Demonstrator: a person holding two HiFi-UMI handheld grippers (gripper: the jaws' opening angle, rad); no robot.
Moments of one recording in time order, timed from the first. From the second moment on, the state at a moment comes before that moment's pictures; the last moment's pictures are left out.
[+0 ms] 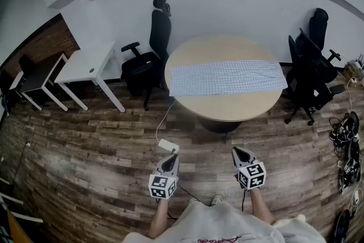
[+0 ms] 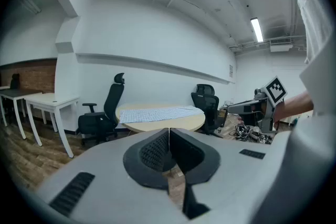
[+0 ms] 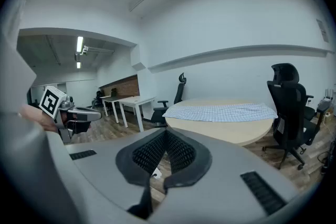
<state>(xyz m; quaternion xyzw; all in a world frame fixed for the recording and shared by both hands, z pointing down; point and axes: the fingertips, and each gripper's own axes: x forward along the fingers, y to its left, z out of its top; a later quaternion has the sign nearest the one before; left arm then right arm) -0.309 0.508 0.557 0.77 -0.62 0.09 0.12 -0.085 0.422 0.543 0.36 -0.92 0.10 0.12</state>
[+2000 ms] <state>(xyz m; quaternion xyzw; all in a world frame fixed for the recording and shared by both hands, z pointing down) -0.318 0.310 0.586 0.76 -0.63 0.09 0.15 -0.104 0.226 0.578 0.33 -0.93 0.12 0.13</state>
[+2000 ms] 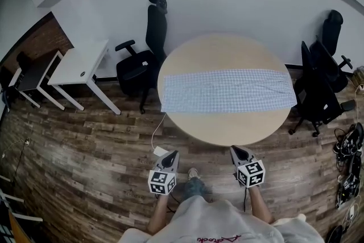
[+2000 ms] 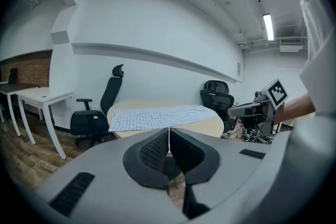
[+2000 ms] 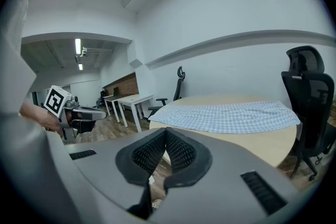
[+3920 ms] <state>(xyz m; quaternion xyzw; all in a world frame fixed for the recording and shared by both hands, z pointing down) -0.419 0.057 0.579 0.78 -0.59 0.11 0.16 -0.231 -0.021 0.560 0.32 -0.93 0.12 0.14</state>
